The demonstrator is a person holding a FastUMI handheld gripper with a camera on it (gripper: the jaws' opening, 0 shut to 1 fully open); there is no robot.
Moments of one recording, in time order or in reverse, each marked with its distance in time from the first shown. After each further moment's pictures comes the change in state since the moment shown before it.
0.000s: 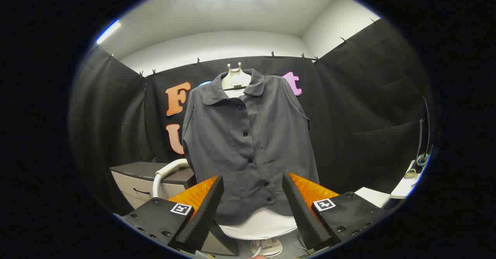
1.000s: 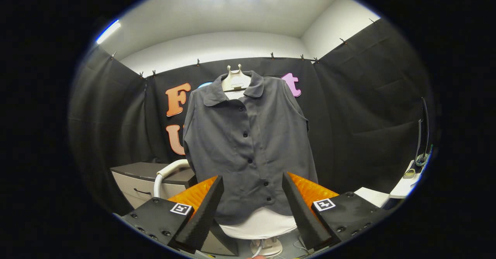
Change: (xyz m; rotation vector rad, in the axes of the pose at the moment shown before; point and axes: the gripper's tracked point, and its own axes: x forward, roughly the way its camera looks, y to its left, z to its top) arm -0.009 0.000 0.005 -0.004 -0.010 -0.007
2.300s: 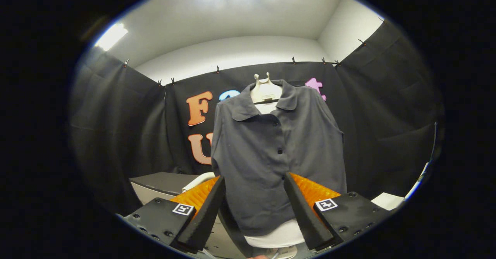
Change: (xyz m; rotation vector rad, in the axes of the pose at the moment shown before) arm 0.043 0.098 0.044 0.035 -0.030 0.187
